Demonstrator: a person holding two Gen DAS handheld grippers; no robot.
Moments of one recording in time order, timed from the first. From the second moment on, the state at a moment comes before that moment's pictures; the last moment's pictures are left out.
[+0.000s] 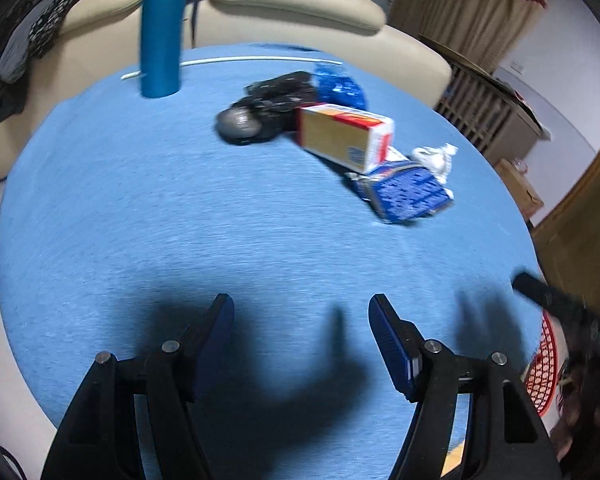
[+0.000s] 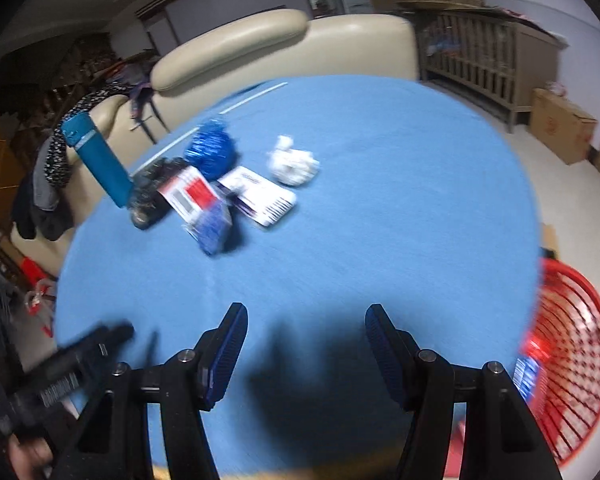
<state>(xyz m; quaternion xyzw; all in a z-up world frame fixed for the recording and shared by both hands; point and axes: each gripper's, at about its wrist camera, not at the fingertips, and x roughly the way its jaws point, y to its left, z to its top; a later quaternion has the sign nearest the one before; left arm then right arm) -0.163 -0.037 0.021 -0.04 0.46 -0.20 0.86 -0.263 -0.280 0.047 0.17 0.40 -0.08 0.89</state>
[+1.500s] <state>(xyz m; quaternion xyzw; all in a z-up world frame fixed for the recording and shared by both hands) -0.074 -0.129 0.072 -0.06 0.46 -0.12 0.88 -0.268 -0.296 0.029 0.25 0.38 -0.01 0.89</state>
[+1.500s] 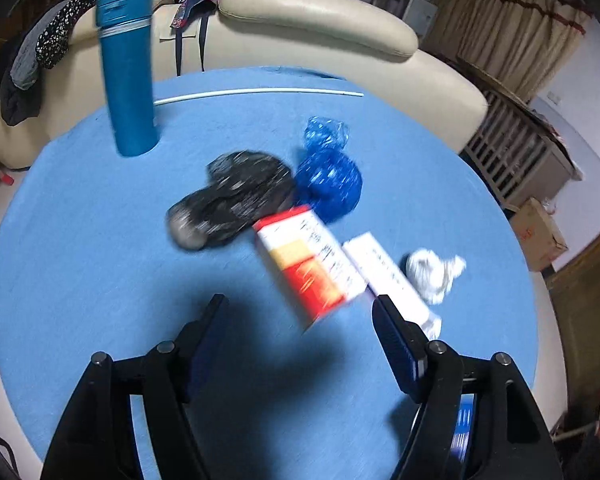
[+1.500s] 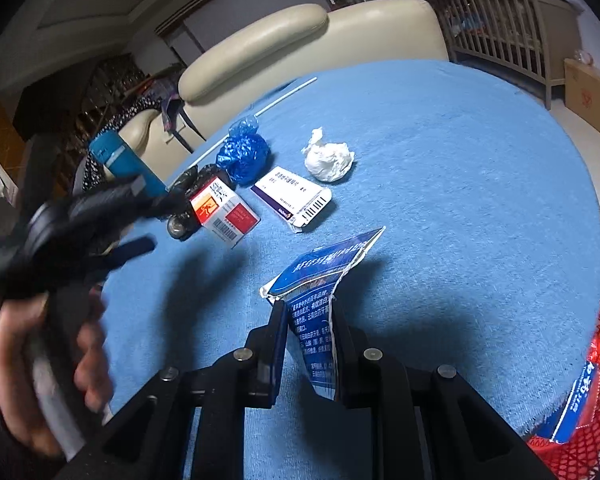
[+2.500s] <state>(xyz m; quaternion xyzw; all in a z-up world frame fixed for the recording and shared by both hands) -0.176 -0.065 0.045 0.03 0.46 -0.16 0.87 -0.295 -0.259 0.040 0.21 0.37 -0.01 0.90</state>
